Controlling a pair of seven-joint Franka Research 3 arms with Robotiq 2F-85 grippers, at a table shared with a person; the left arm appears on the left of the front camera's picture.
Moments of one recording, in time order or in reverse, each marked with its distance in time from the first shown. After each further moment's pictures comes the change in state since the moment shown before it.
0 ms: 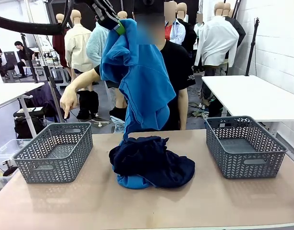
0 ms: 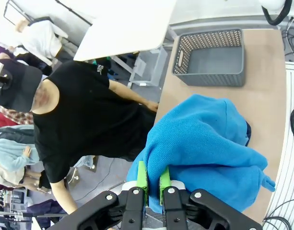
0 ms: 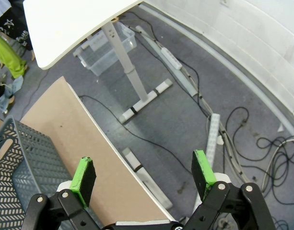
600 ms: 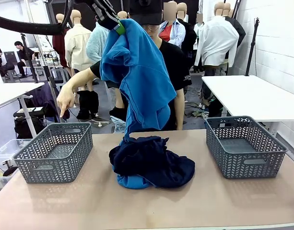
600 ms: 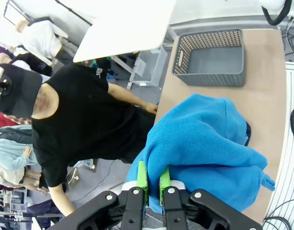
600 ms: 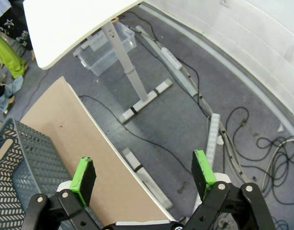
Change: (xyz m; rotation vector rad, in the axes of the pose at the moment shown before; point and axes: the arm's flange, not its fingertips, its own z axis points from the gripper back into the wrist) left arm 0.000 0.000 0.000 0.000 0.000 0.000; right arm 0.000 0.000 0.000 0.000 0.000 0.000
